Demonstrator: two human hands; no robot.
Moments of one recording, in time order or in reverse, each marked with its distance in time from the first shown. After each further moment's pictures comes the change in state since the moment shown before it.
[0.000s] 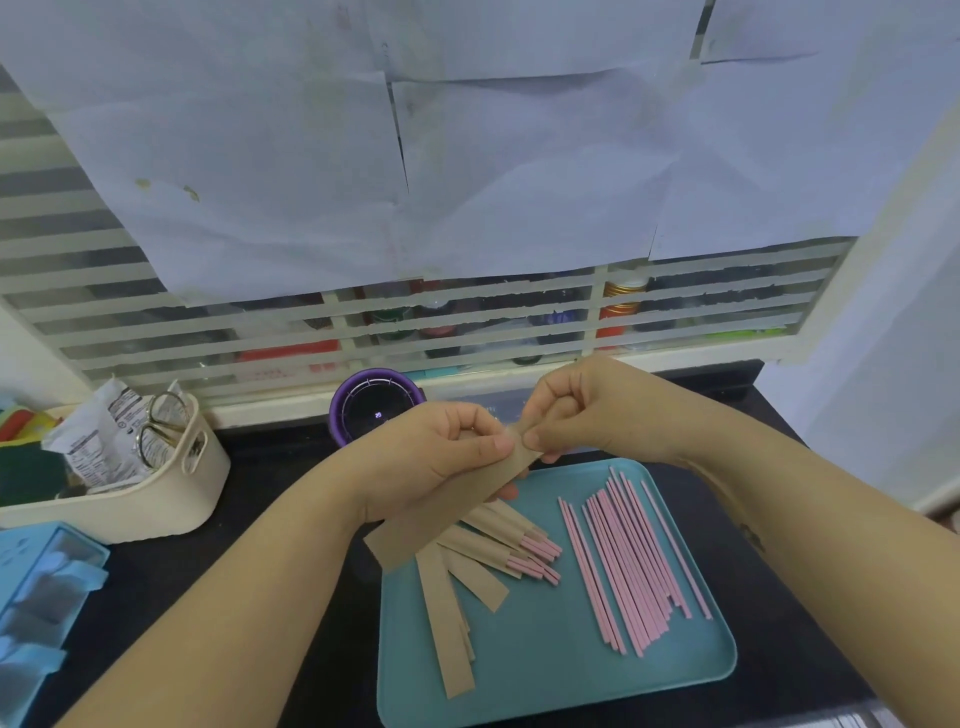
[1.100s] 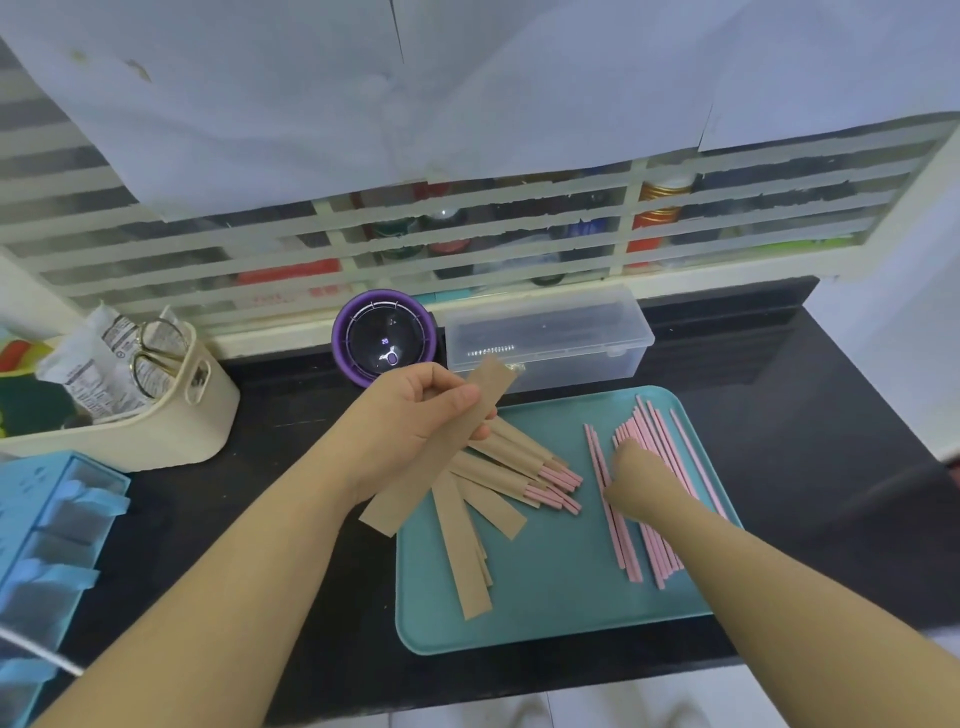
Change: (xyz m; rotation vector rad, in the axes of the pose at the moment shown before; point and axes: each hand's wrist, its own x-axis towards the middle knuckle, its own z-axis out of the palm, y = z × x) left_hand 0.004 -0.059 0.006 -0.055 0.299 -0.090; right_hand 0.040 0.204 0.098 -0.366 0.192 0.673
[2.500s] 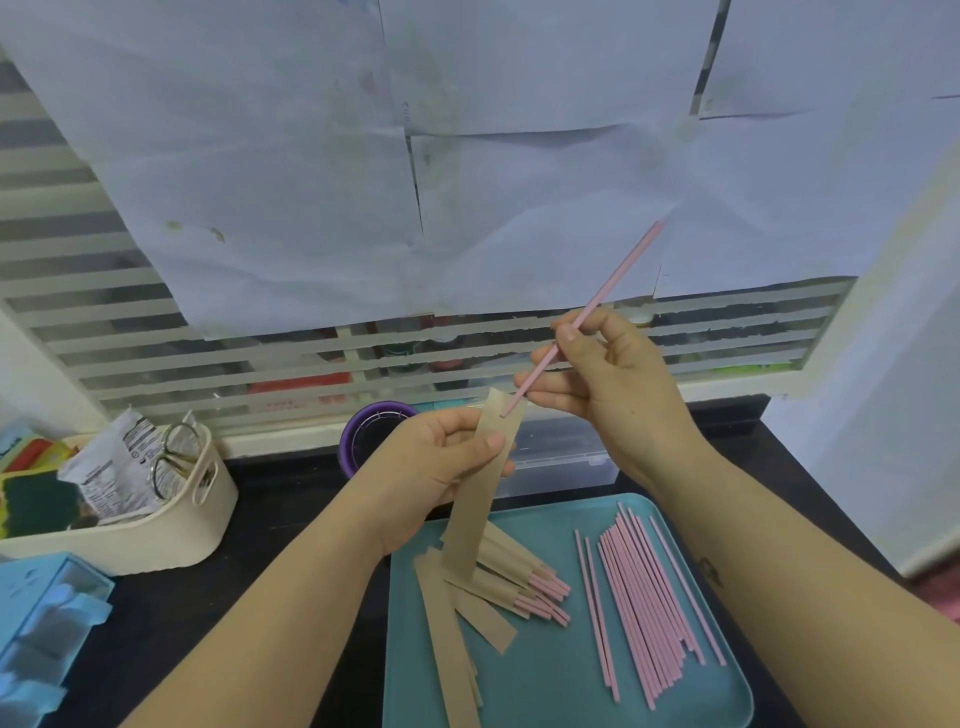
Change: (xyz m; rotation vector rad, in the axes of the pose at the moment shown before) left_hand -0.003 0.057 -0.005 -0.291 -0.095 0.149; right_hand -0.118 -0.124 -0.169 1.214 0.156 -0.742
